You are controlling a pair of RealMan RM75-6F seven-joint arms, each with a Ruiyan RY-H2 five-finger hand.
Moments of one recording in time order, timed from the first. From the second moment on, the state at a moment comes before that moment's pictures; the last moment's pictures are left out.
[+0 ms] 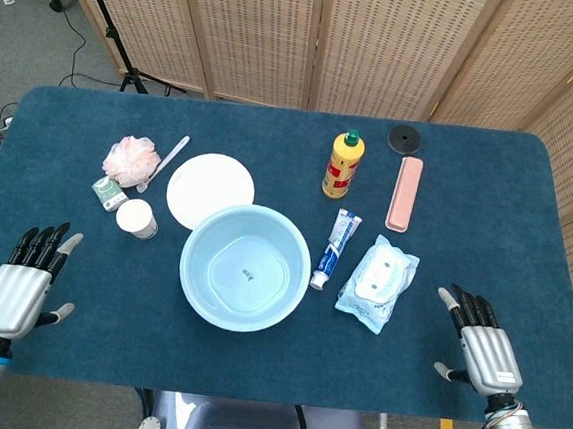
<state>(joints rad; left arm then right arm) -0.16 -1.13 -0.03 -1.87 1.50 1.41 0.36 0.17 -1.15 0.00 -1.83 -1.43 1.30 -0.18</state>
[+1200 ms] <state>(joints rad) -0.71 -1.06 -0.16 -1.74 0.72 0.86 0.58 0.18 -1.14 0.02 -1.81 -1.38 1.26 -0.11</state>
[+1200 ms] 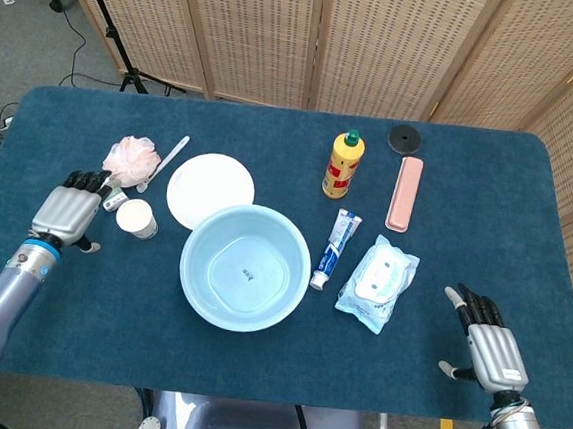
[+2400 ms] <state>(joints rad) -0.81 -1.37 -0.06 -1.44 0.71 0.94 0.59 0.20 -1.14 0.04 -1.76 -1.31 1.21 -0.08</state>
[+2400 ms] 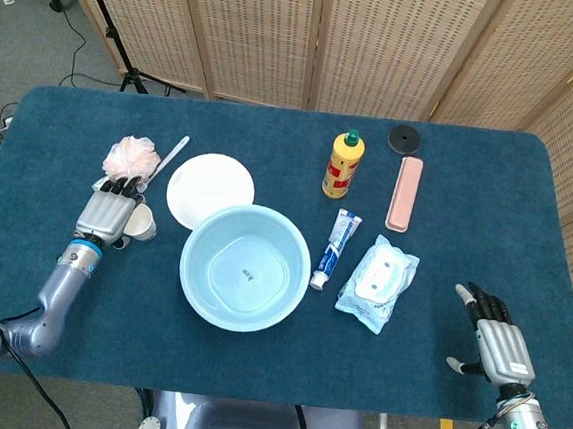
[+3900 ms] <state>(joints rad) -1.13 -1.35 -0.16 -2.01 0.49 1.16 1.04 0.20 -1.11 0.04 -1.74 -1.36 1.21 0.08</state>
